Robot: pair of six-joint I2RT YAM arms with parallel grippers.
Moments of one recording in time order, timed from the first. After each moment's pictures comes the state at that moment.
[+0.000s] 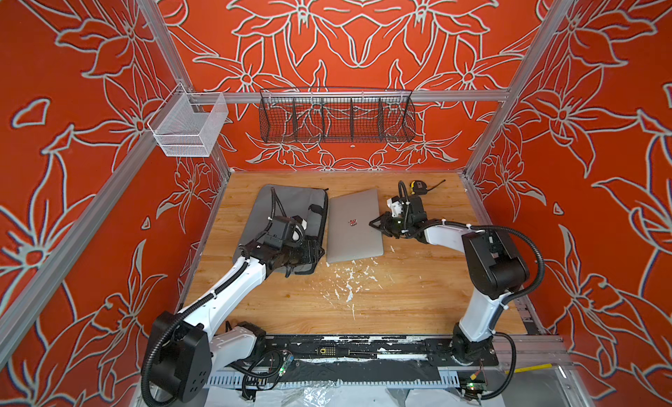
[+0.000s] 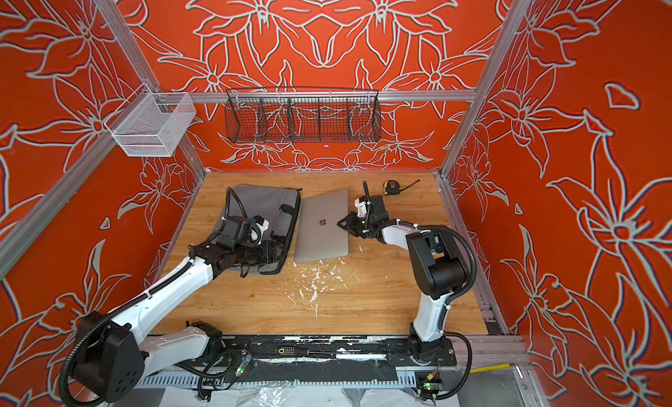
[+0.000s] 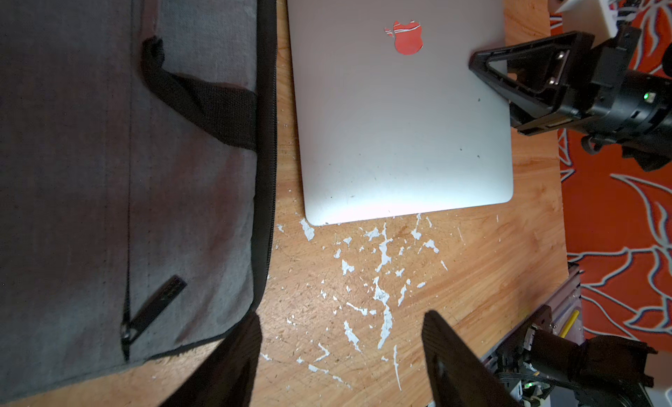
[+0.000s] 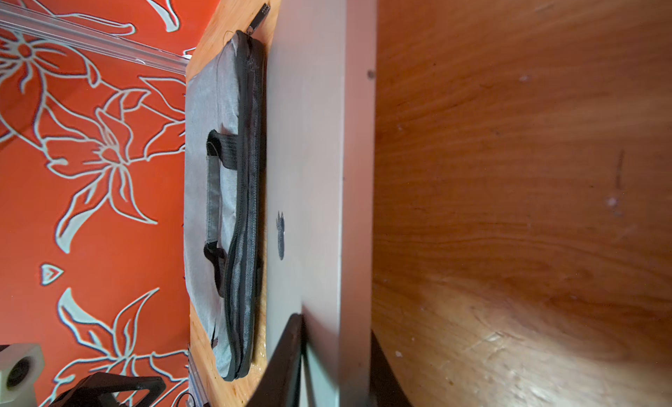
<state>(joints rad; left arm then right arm) -0.32 1.17 0.78 -0.52 0.35 -0.51 0.29 1.83 1.00 0.07 -0.54 0.76</state>
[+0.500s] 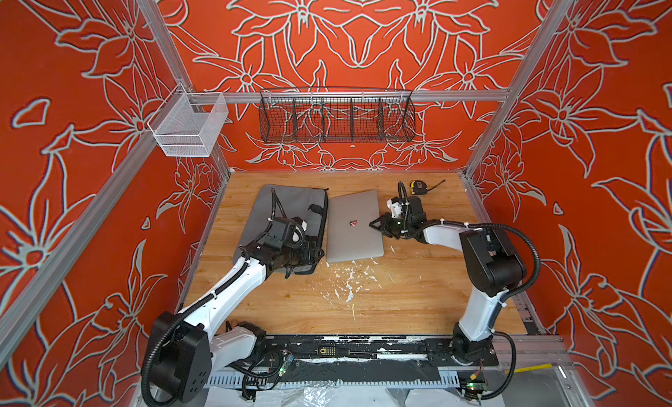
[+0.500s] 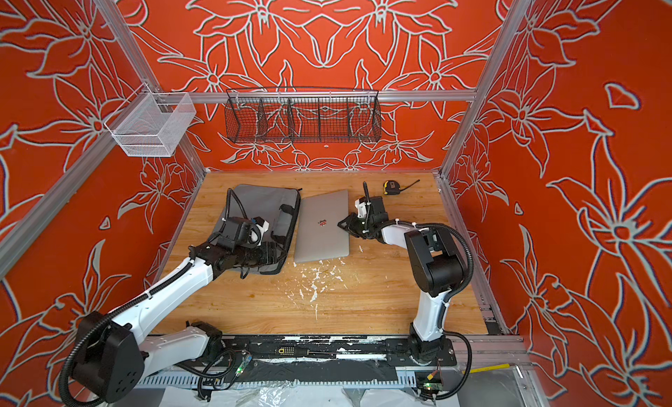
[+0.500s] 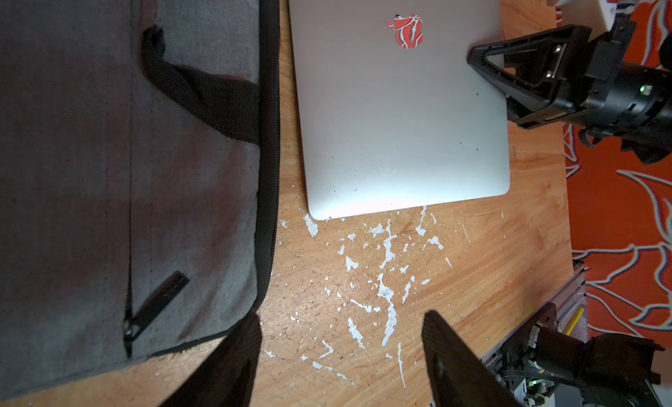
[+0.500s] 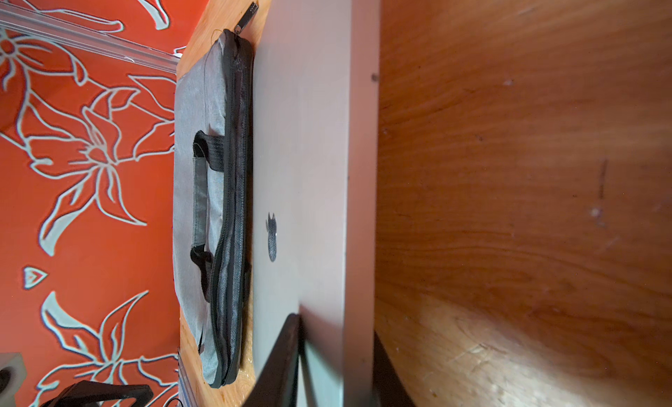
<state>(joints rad) -0.32 1.16 0.77 -0.52 0.35 -0.49 0.29 1.85 1.00 0.08 -0.53 0.74</state>
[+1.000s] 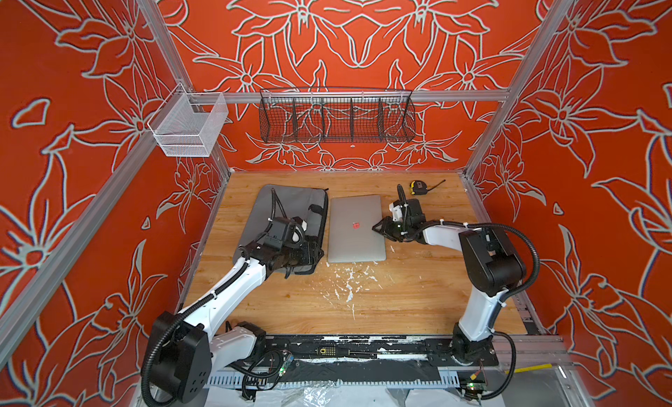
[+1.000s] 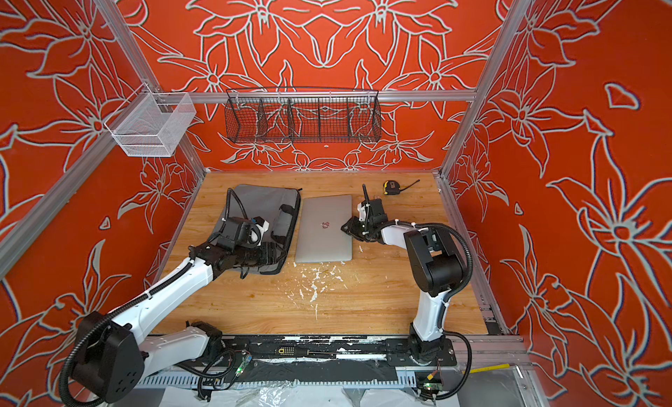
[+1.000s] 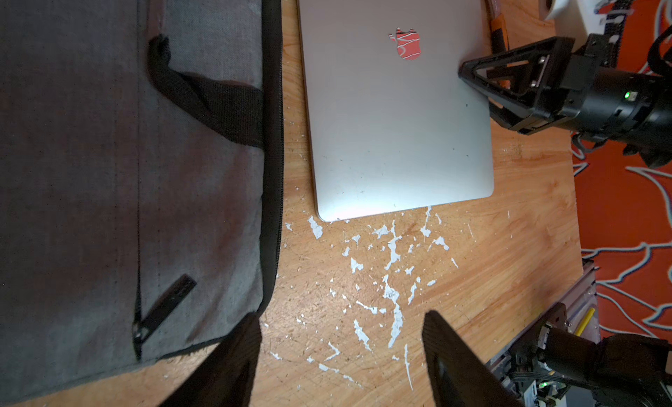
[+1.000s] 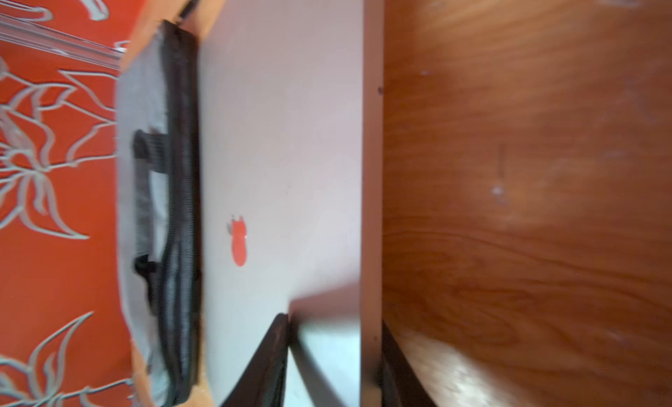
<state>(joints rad) -0.32 1.16 0.77 -0.52 0.34 -0.48 0.29 1.85 1.00 -0.01 -0.41 0.68</state>
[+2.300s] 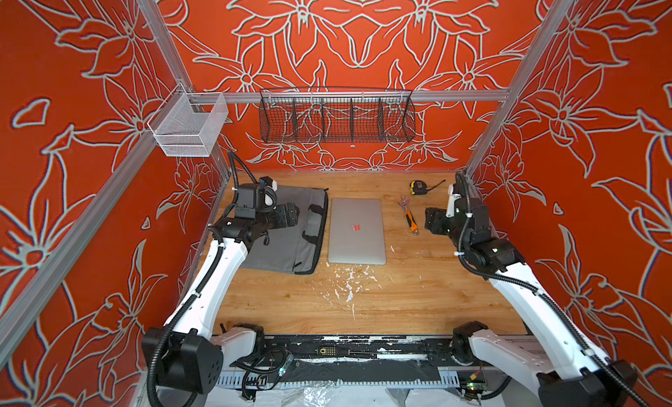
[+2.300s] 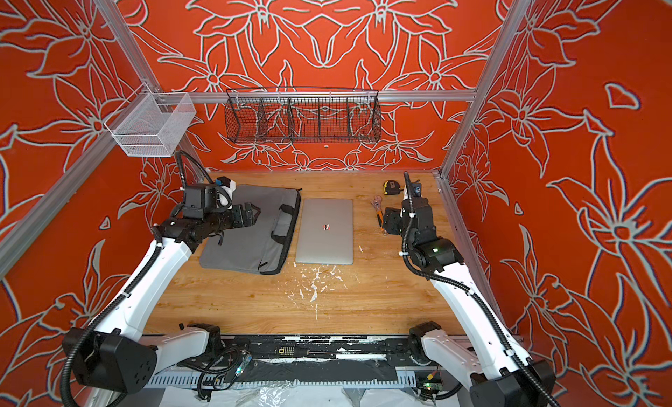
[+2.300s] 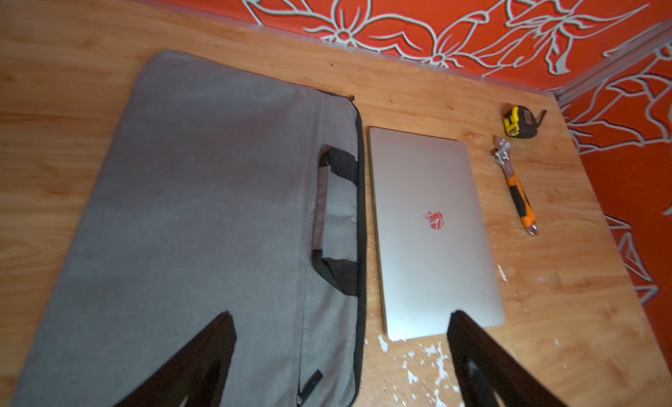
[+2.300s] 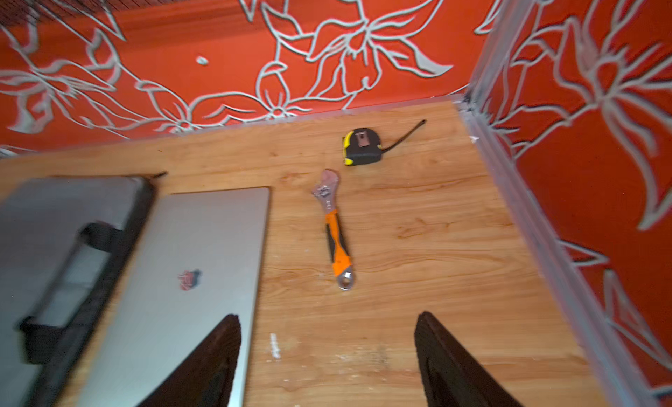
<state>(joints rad) -0.07 1.18 1.11 -0.62 0.15 -0.25 0.28 0.97 0.93 -0.50 0.33 0.28</state>
